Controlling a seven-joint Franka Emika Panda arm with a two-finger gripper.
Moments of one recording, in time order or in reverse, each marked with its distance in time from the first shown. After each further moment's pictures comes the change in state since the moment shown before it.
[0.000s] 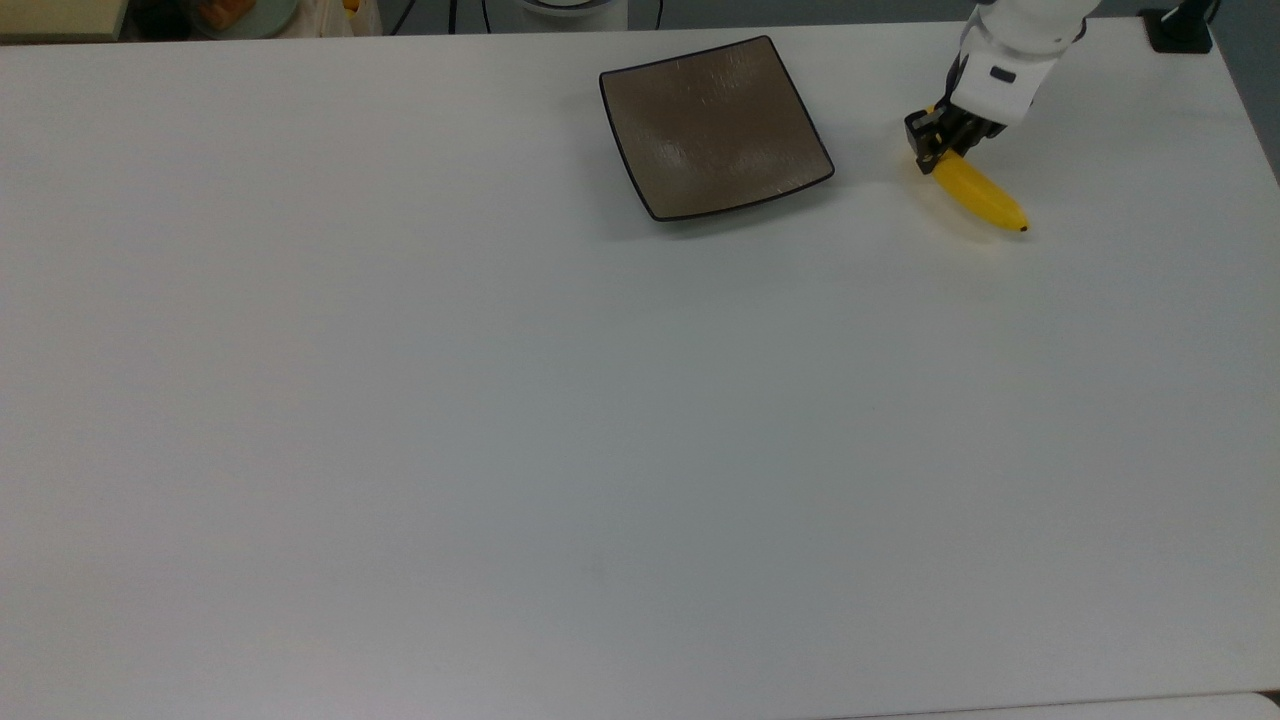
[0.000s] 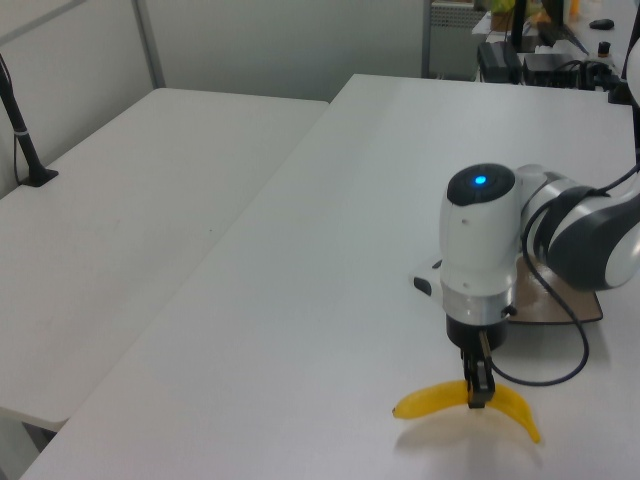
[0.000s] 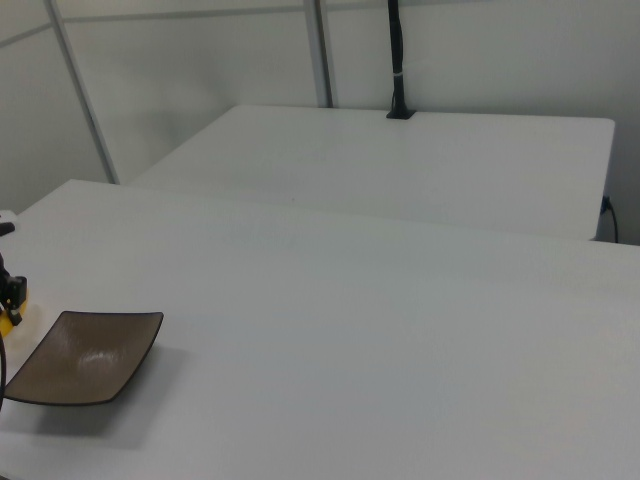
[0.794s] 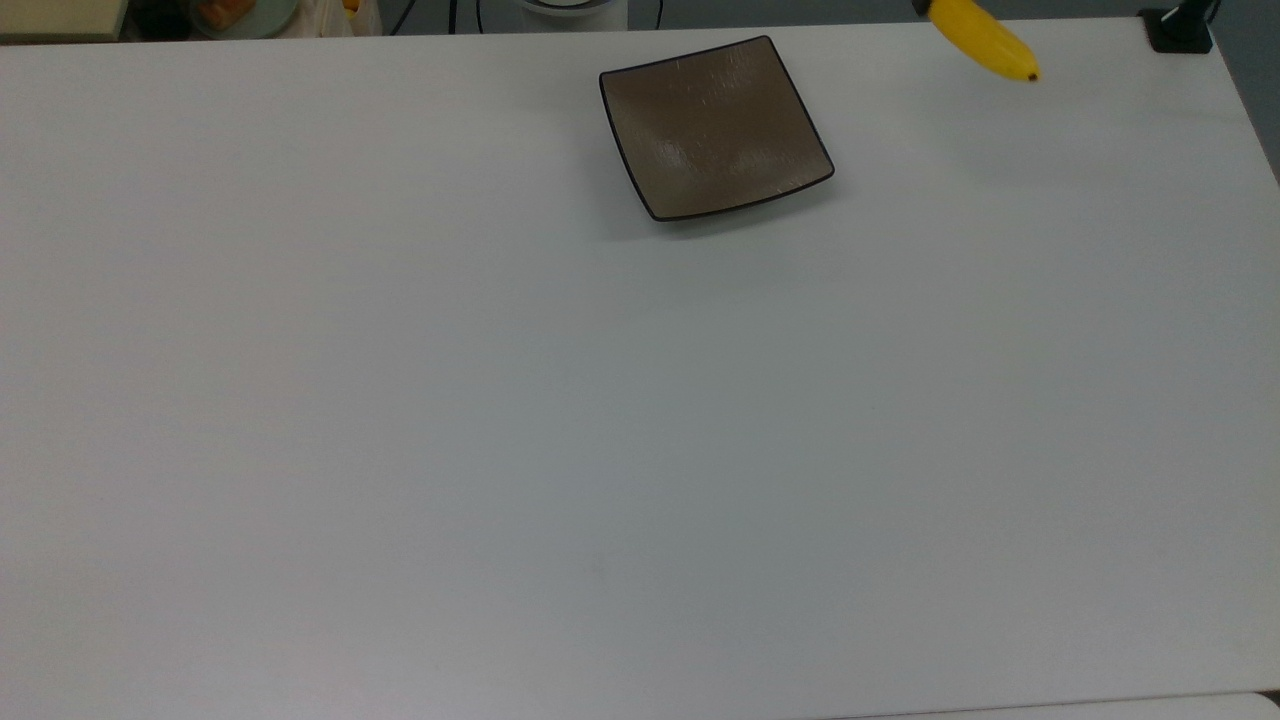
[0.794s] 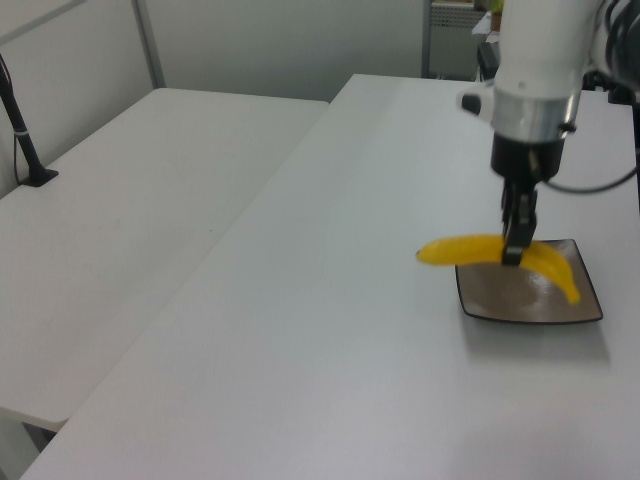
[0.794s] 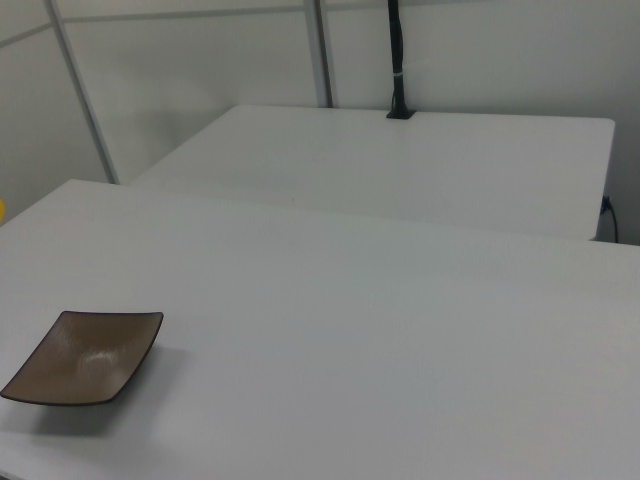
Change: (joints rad) arm -0.083 -0.410 -0.030 0.022 0.202 -0.320 -0.058
